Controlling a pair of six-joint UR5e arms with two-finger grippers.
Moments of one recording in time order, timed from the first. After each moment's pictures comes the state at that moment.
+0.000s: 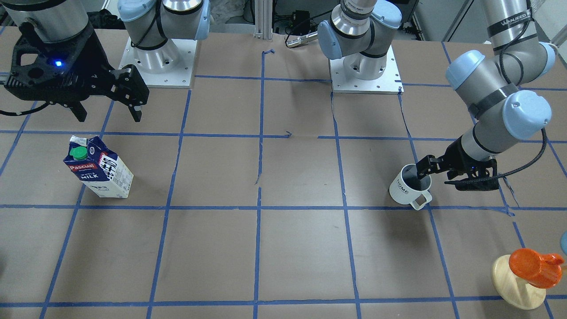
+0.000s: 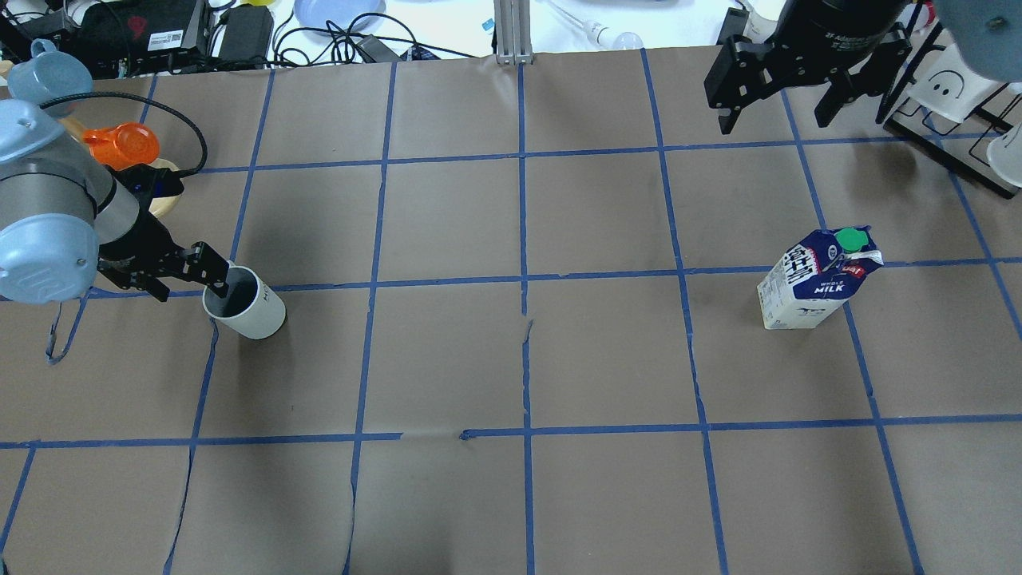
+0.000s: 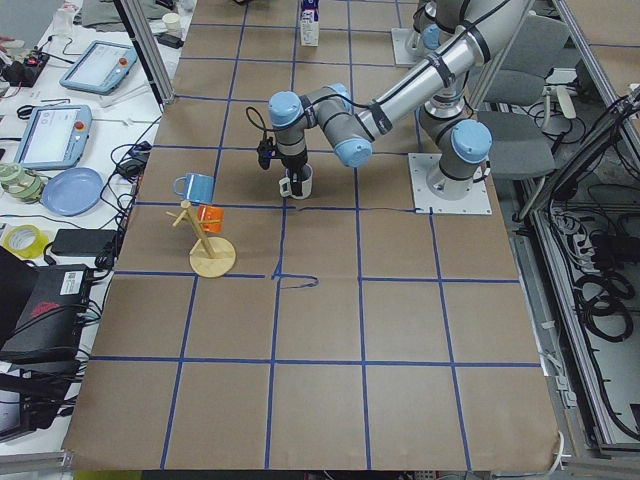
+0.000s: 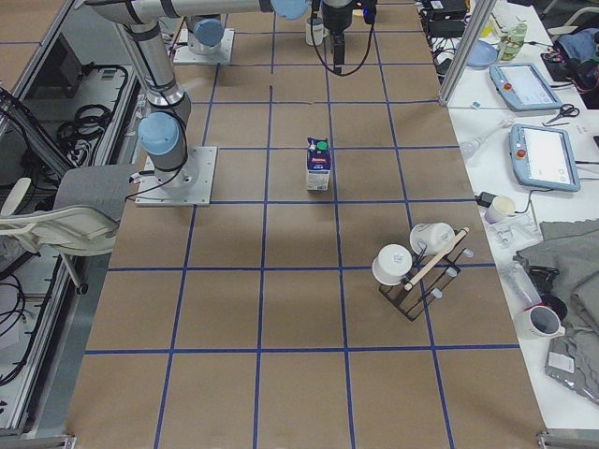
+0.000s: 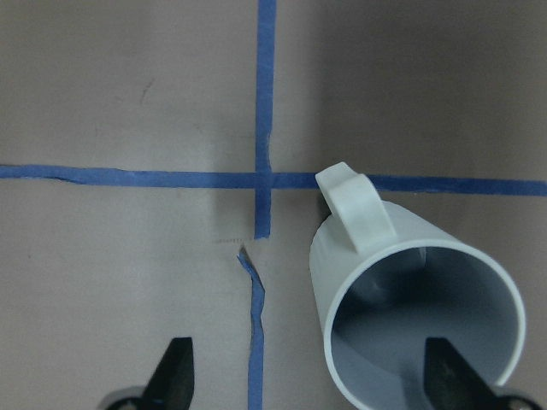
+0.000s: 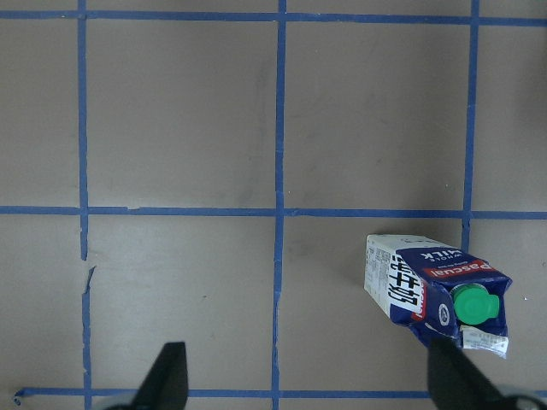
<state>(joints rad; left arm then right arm) -1.14 -1.79 -1.94 -1.09 1.58 0.42 1.55 -1.53 1.45 -1.58 -1.58 -0.04</state>
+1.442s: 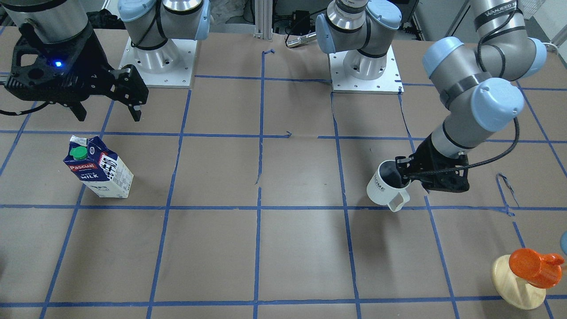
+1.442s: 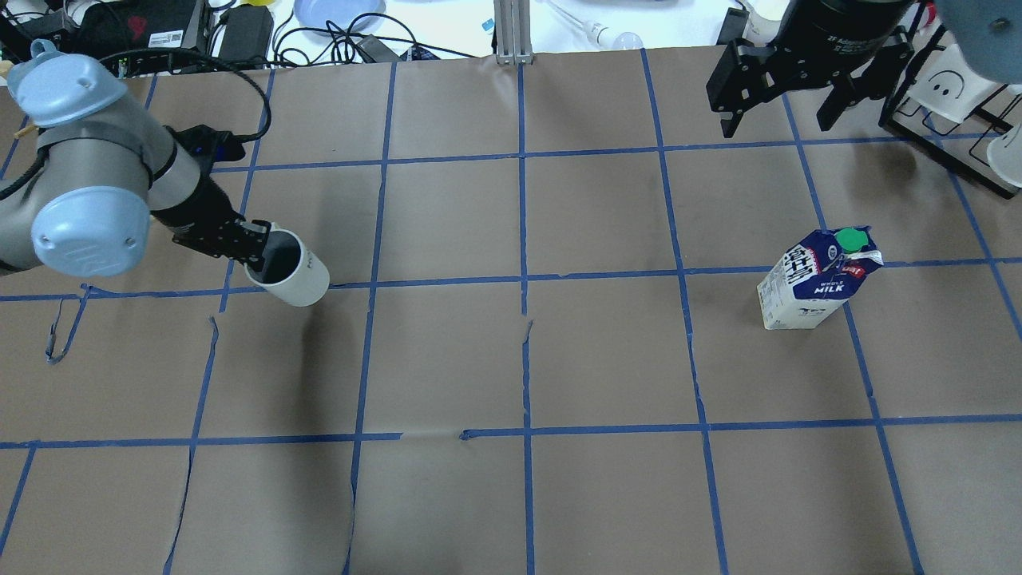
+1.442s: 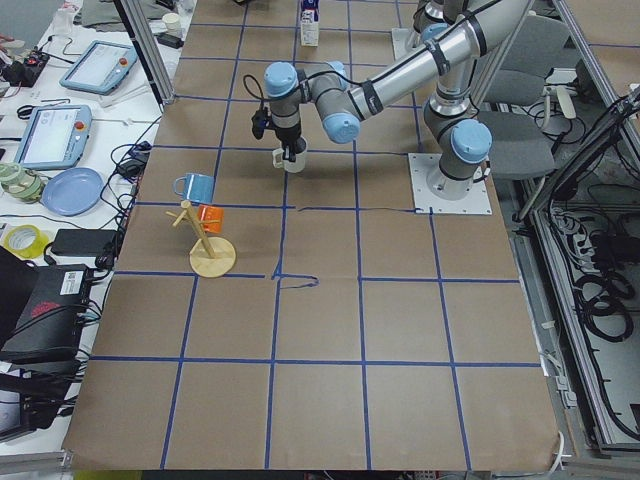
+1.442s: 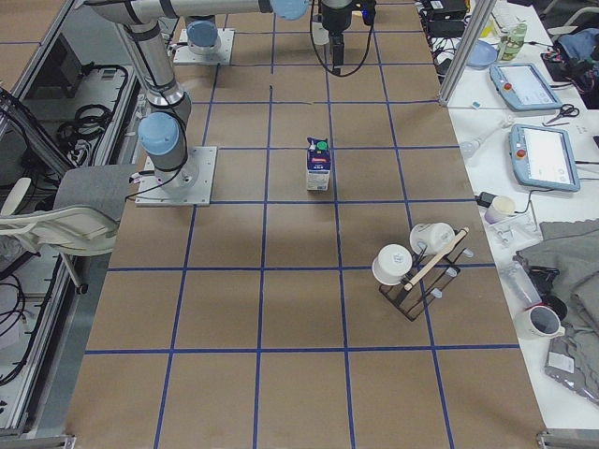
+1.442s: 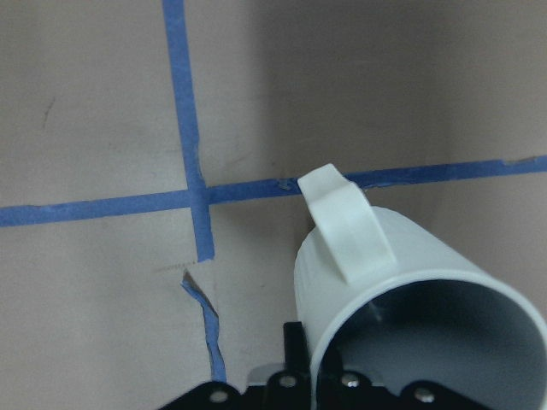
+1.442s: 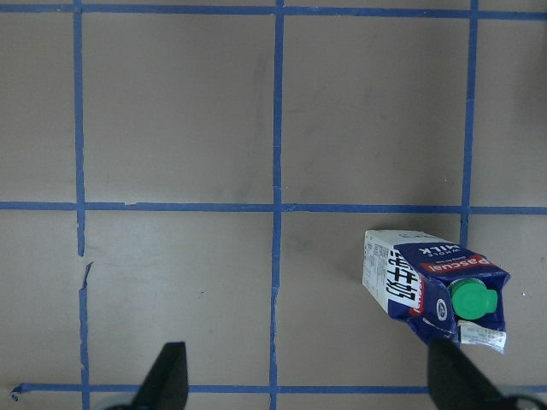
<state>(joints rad) -1.38 -1.75 -1.85 -1.15 1.52 0.26 1.55 -1.53 1.46 -1.57 -1.58 -0.04</state>
